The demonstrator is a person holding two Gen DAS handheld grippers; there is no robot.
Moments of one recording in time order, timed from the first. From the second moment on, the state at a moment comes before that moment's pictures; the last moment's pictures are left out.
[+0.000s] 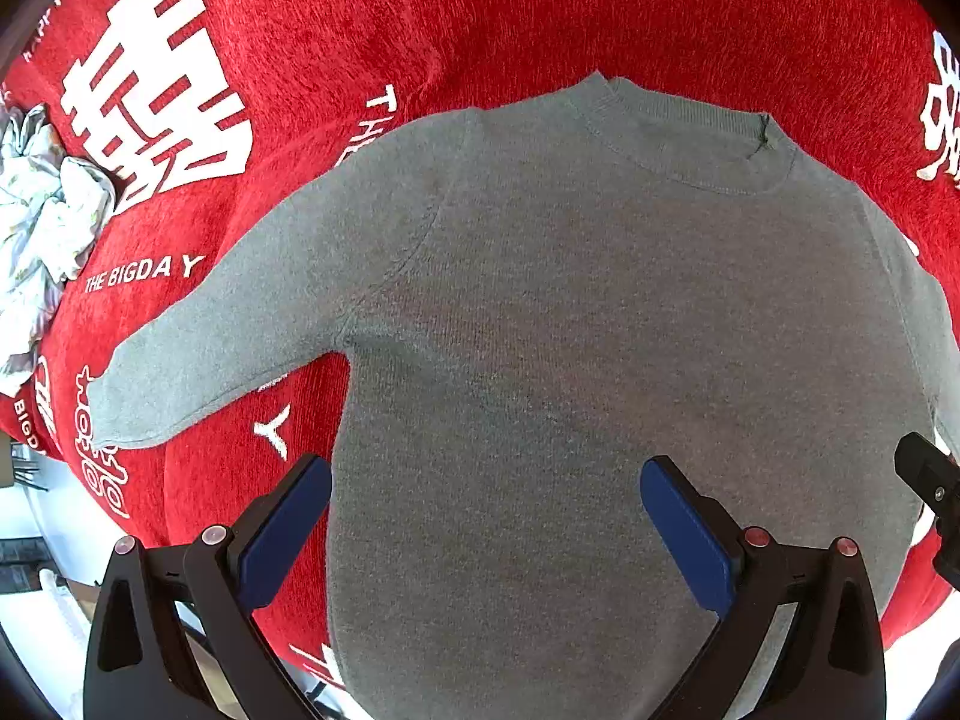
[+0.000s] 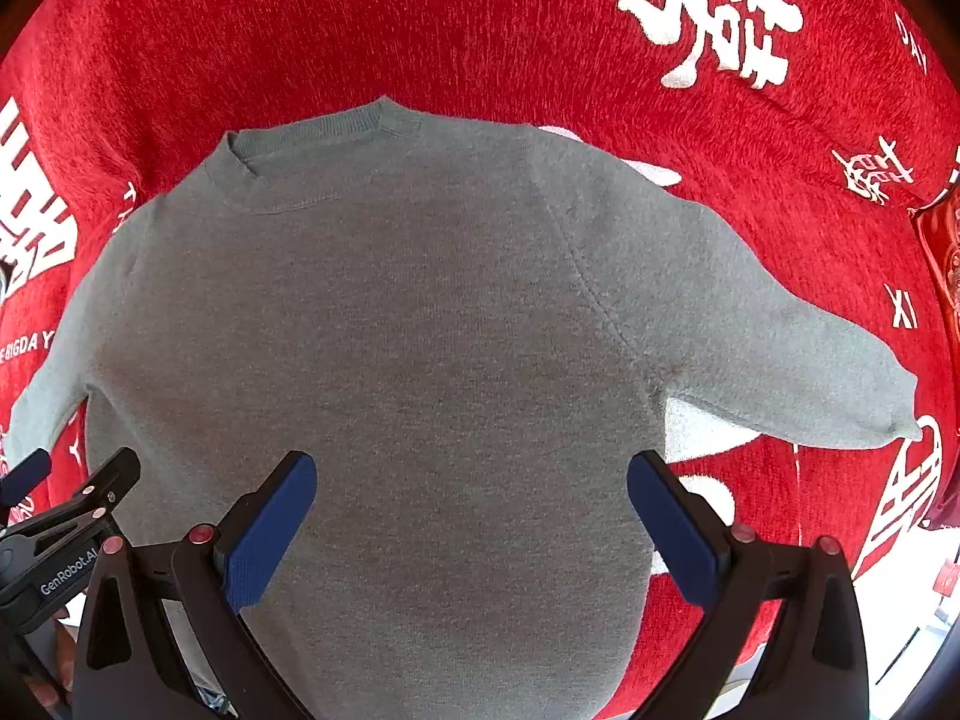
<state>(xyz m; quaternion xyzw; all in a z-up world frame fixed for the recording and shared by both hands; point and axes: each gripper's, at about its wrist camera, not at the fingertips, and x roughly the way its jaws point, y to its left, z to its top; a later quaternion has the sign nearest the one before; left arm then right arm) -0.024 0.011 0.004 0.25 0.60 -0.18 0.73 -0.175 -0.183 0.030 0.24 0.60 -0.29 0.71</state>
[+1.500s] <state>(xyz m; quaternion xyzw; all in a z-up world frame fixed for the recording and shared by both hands) -0.003 0.041 0.002 0.23 0.61 -0.18 0.74 -0.155 -0.158 0.034 0.24 0.60 -0.28 0.72</state>
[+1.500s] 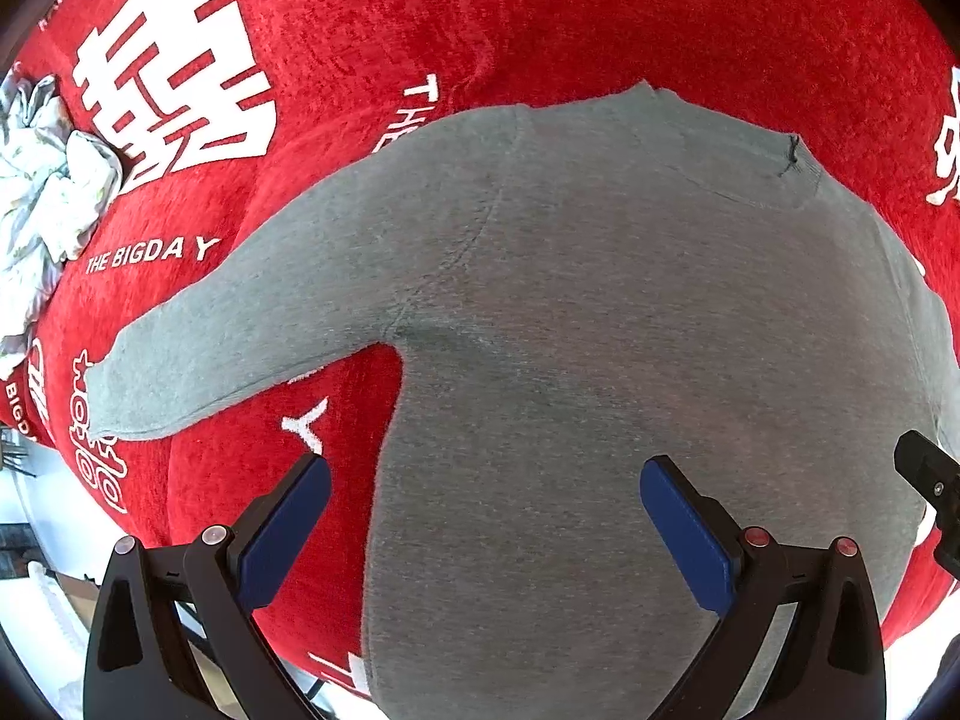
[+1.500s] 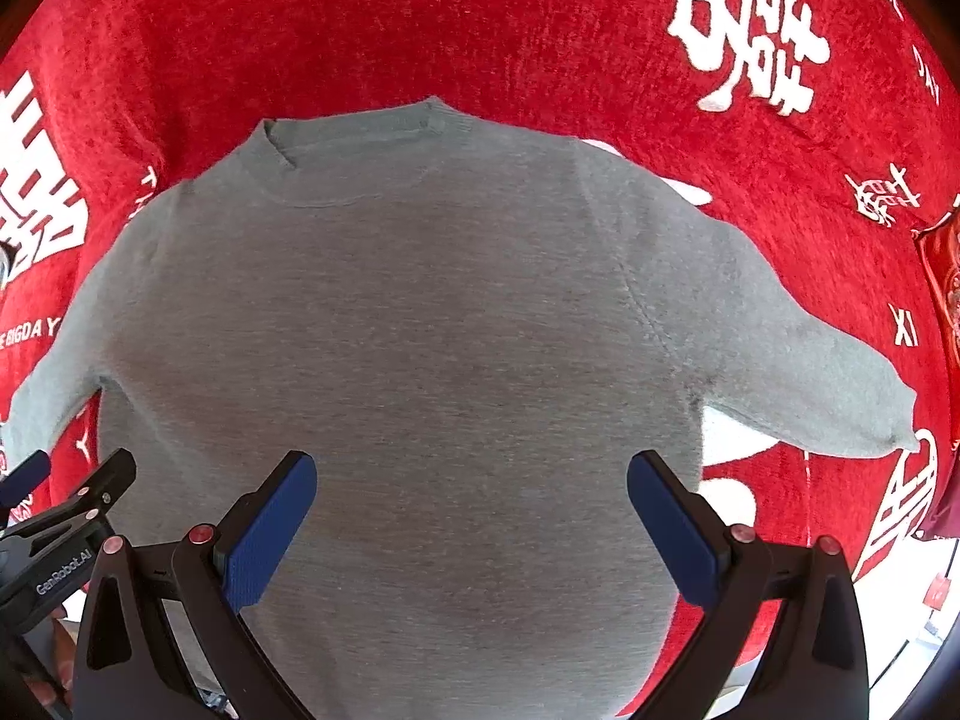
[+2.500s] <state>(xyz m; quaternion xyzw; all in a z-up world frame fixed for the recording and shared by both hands) 0.126 0.343 -0.073 -0.16 0.62 -0.06 0.76 -0.051 0.015 0.001 0.29 0.62 0.06 0.73</state>
